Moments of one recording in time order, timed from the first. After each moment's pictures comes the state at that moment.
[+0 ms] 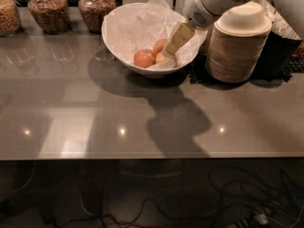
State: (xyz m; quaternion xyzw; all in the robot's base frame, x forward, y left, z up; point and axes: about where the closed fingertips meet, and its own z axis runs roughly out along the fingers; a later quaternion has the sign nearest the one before) arm 0.698 -0.082 0.963 -0.54 0.74 0.01 0.39
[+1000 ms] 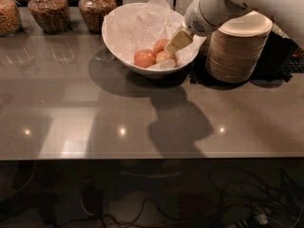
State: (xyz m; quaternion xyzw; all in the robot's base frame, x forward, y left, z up) arm 0.698 -0.095 0.947 -0.49 0.77 -0.01 0.40
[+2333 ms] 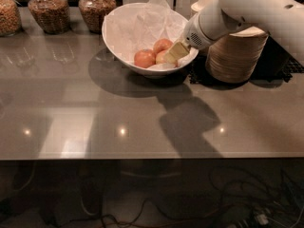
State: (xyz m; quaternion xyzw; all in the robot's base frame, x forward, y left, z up) arm 0.695 -0.090 0.905 -0.45 0.80 0.05 0.38
